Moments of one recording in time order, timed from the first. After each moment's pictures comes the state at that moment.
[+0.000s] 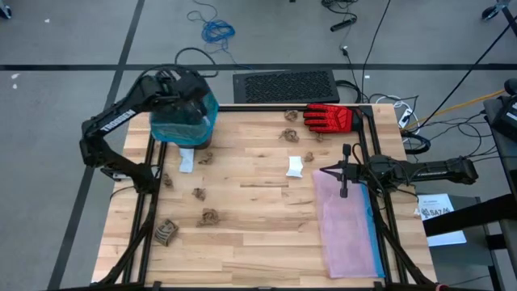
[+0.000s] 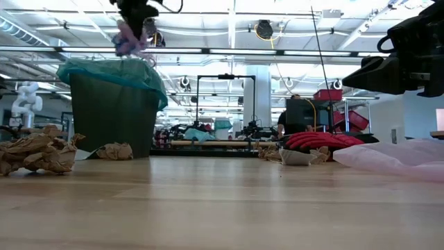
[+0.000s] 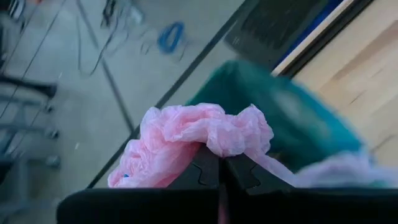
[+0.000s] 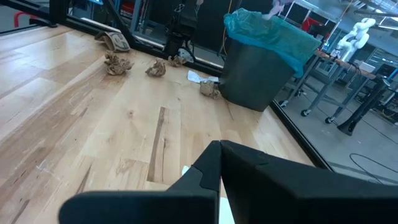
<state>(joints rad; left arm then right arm) 0.50 1.41 1.74 -1.46 -0.68 -0.10 0.03 0.18 0.01 0.04 0.16 -0.33</state>
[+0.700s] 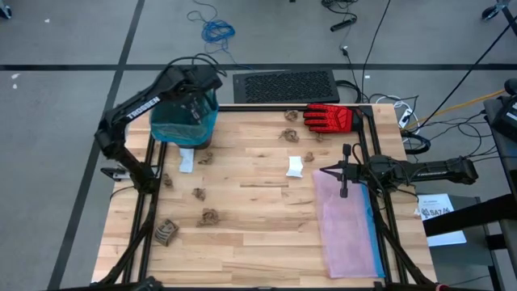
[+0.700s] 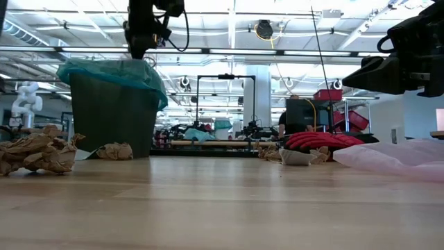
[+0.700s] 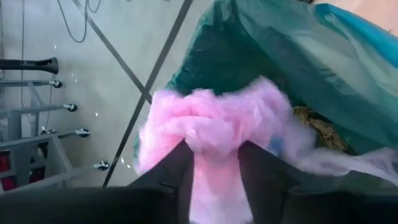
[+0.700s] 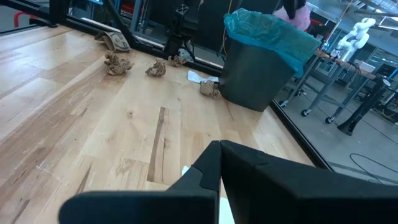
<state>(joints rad) 0.64 1.58 1.74 -1.51 -0.62 0.09 0.03 0.18 0.01 0.04 0.16 -0.33</state>
